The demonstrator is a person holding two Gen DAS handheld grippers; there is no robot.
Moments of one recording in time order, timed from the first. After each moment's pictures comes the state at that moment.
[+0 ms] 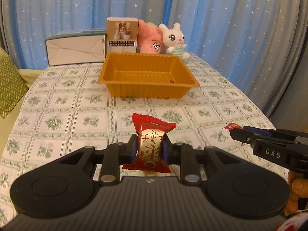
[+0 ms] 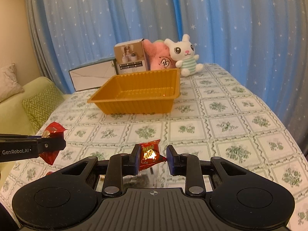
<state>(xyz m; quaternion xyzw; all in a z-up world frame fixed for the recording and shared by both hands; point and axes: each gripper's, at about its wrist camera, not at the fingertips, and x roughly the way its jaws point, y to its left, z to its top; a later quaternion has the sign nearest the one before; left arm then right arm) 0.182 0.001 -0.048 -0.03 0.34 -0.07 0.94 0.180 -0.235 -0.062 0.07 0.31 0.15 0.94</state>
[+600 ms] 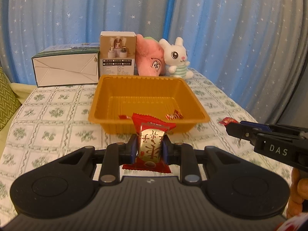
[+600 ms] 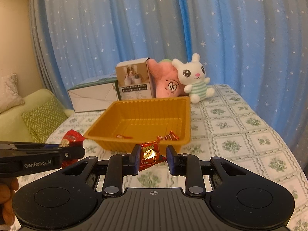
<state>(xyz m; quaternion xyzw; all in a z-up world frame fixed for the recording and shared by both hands) 0.280 0.003 -0.040 -0.03 0.31 -0.08 0.95 0.269 -0.218 -0.035 0.07 0.27 0.16 0.95</state>
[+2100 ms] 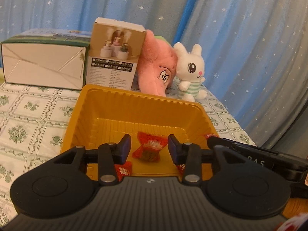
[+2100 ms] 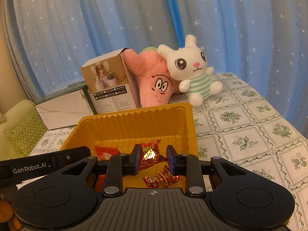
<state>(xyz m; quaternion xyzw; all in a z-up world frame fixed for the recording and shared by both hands) 0.438 0.026 -0.076 -0.12 0.32 -0.10 0.93 0.435 -0.204 -0.075 0.11 0.31 0.13 0.93</state>
